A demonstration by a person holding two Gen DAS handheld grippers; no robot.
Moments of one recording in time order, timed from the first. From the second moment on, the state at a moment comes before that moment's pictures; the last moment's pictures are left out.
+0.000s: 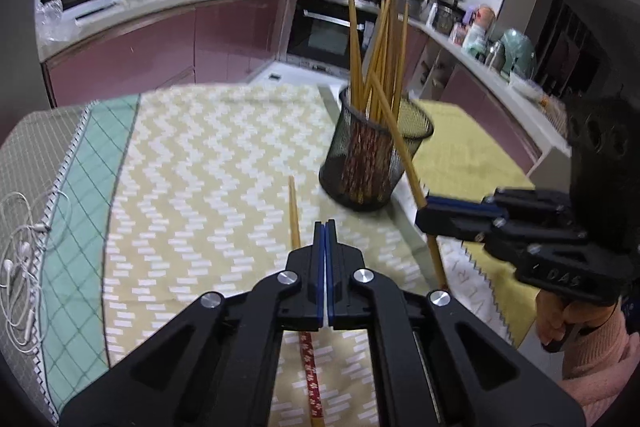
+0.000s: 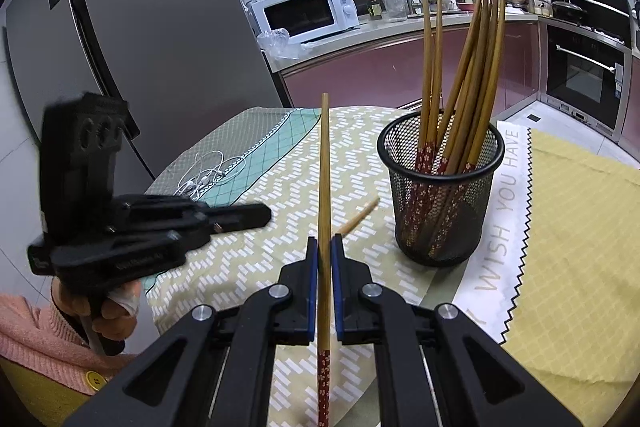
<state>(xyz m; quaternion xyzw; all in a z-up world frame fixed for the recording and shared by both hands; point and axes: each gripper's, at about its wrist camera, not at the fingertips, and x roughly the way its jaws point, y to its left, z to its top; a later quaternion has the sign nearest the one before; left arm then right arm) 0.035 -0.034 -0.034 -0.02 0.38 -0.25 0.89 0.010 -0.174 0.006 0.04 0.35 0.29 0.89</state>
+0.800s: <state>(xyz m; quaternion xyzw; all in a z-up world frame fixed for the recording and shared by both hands) 0.073 -0.066 -0.092 0.05 0.43 -0.19 0.88 0.014 -0.173 0.006 0.04 0.36 0.28 0.89</state>
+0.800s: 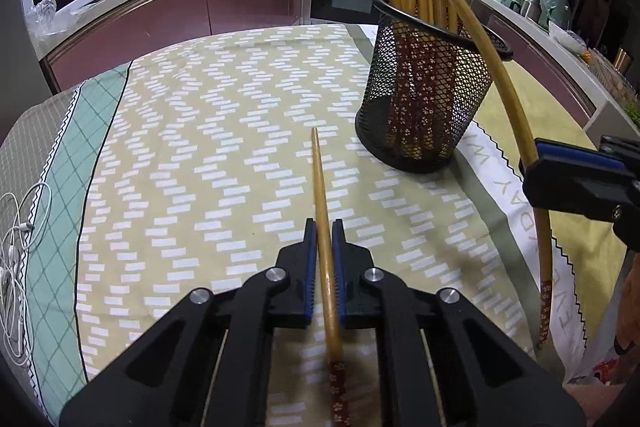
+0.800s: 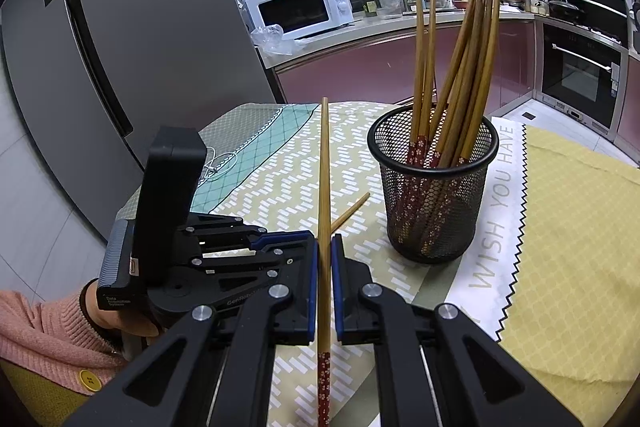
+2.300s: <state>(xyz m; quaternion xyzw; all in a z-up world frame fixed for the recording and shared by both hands) 0.036 -0.021 0.062 -0.09 0.29 -0.33 0.89 0.007 -0.210 0.069 0.07 0.27 0.26 0.93</state>
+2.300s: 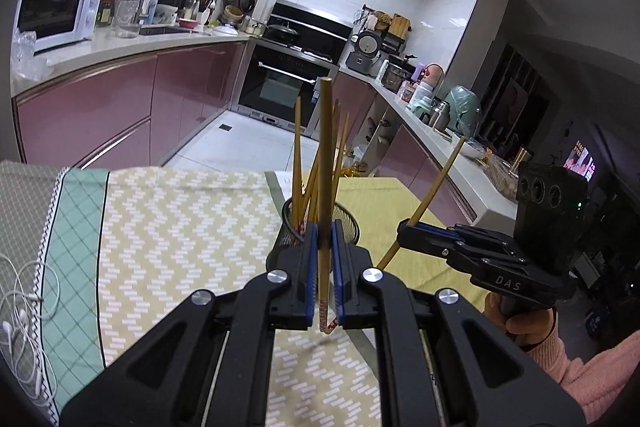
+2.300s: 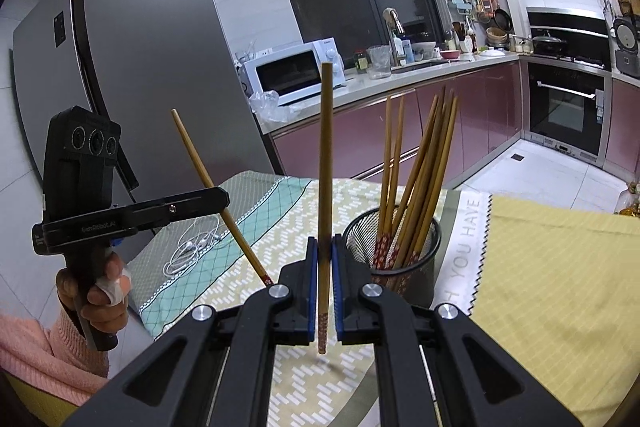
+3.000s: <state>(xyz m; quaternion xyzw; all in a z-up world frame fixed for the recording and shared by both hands) 0.052 -0.037 0.120 -0.07 0.23 -0.34 0.91 0.022 -0.221 0.118 0.05 0.22 0.25 0.94</state>
